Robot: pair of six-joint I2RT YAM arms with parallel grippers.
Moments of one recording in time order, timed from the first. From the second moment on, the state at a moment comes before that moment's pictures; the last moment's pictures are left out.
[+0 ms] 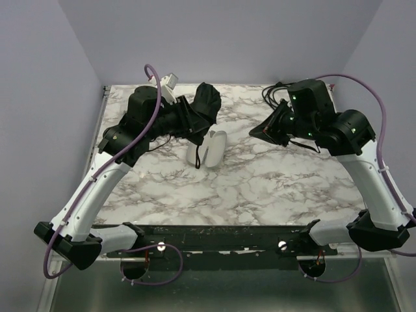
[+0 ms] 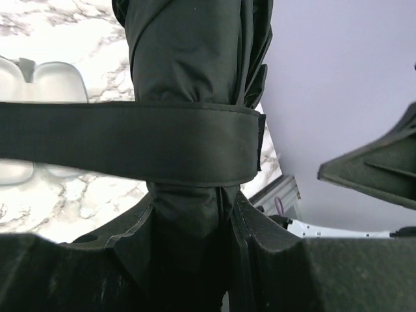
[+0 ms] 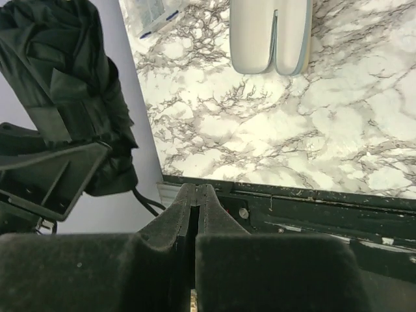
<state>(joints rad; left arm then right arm) -0.56 1.21 1.47 -0.63 0.30 -0.72 0.68 1.36 1.90 -1.23 0.02 1.11</state>
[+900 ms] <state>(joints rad) -0.54 1.21 1.48 -0.57 0.43 -0.71 0.67 1.40 1.97 -0.86 -0.13 1.05</state>
